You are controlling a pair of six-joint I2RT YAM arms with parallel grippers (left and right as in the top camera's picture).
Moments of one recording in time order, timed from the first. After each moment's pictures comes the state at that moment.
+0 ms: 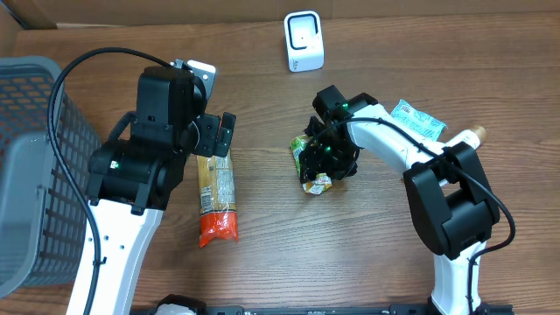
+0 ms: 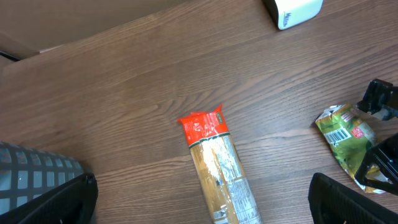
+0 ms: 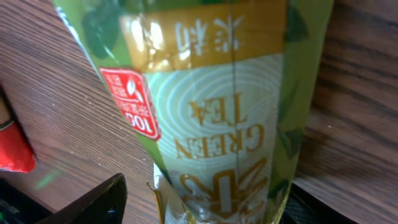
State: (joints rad) left arm -0.24 1.28 1.48 -1.03 -0.20 0.09; right arm 0.50 2.10 1.50 -0.99 -0.41 0.20
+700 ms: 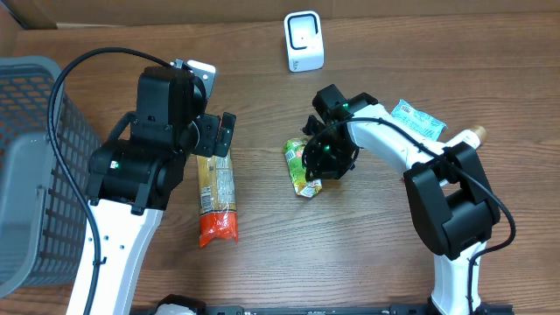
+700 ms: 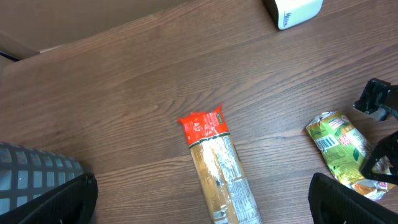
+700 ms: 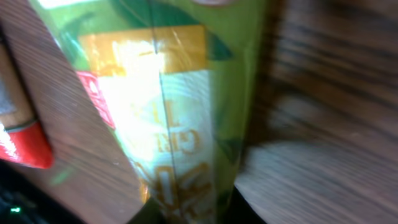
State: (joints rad) left arm -0.24 1.28 1.48 -1.03 -0.20 0.09; right arm 0.50 2.10 1.50 -0.97 -0.46 0.20
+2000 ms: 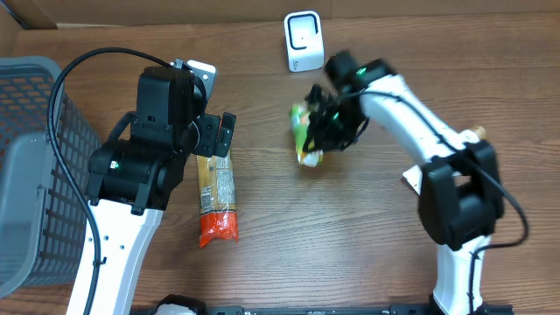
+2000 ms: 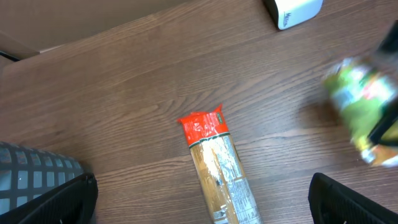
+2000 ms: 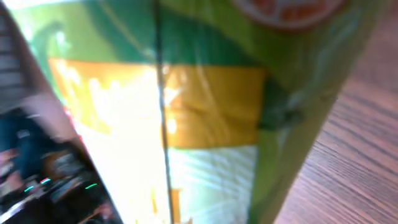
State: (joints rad) left arm -0.24 1.28 1.48 -1.03 -0.20 0.09; right arm 0.40 2.12 1.79 -1.18 -0.64 0.11
